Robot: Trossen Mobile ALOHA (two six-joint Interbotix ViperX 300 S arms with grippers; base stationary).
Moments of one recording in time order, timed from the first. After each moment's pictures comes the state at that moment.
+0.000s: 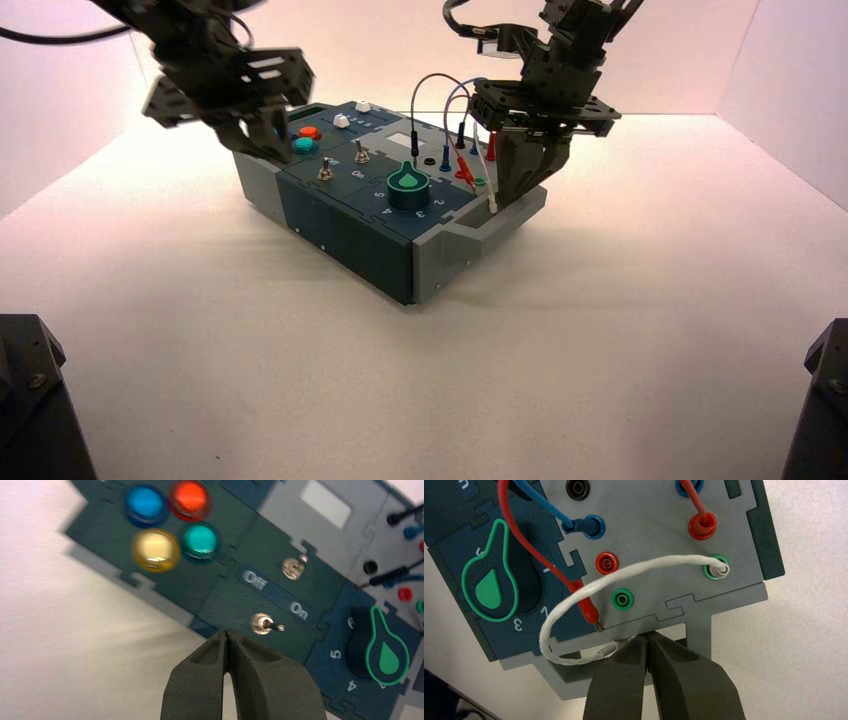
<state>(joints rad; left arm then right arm) -0.40 -0.11 0.98 -0.33 0.18 0.03 0.51 0.15 0.69 0.36 0.60 -0.22</state>
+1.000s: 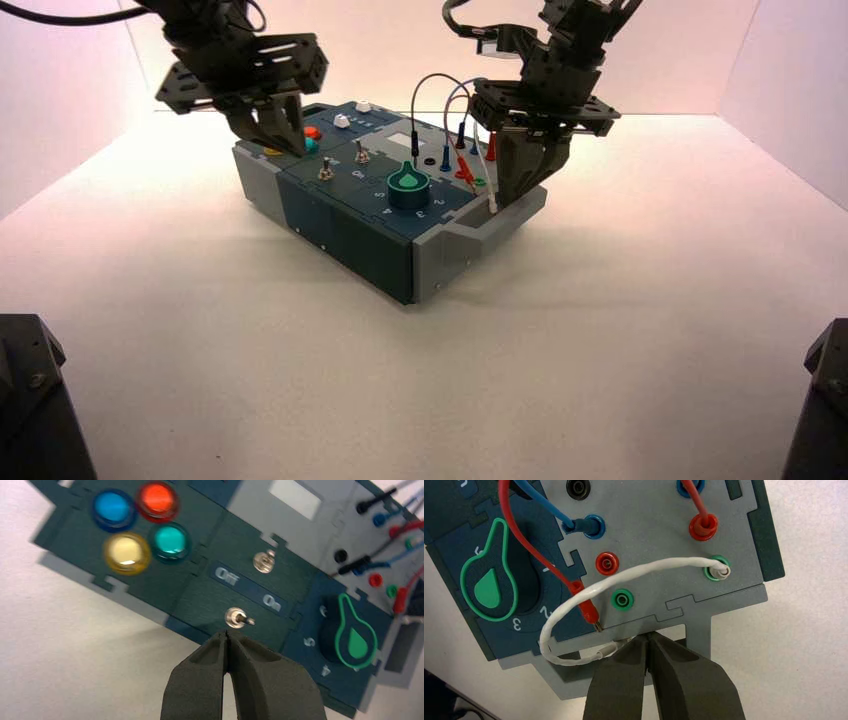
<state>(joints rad) -0.44 -0.11 0.93 -0.34 0.28 0.05 0.50 0.16 0.68 0.36 0.60 -0.22</state>
